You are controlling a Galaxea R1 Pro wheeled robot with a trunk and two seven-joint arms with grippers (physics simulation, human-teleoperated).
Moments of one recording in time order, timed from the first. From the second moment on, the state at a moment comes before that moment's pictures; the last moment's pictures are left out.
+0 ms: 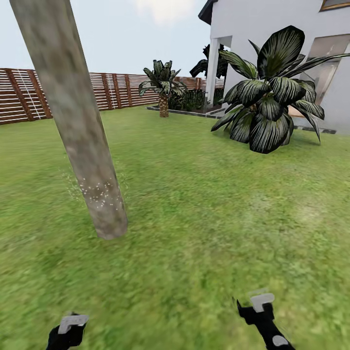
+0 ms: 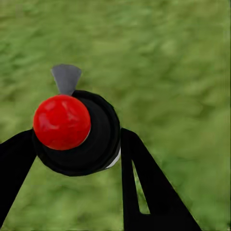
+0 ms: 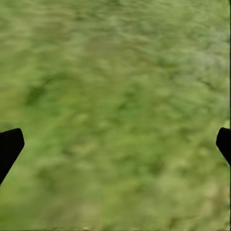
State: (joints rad) left arm -0.48 0.23 0.03 0.00 0.09 -0.50 -0.13; right arm -0.48 -0.06 -0.61 -0.24 0.76 -0.46 0.04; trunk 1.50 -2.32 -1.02
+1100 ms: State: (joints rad) left arm -0.39 0.22 0.03 0.00 0.30 -0.51 -0.09; right arm -0.42 -0.04 -0.61 -0.14 0.56 -0.57 -0.11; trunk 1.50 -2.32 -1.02
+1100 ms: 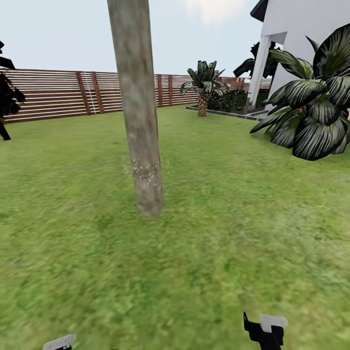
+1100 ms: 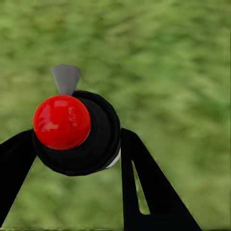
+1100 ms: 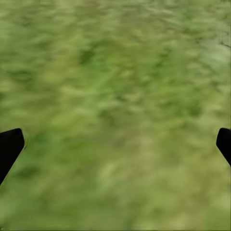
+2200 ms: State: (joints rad) left arm -0.39 0.23 0.03 0.00 0.30 -0.51 -0.09; right arm -0.42 -0.04 -0.61 -0.14 0.56 -0.58 -0.11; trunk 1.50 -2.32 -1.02
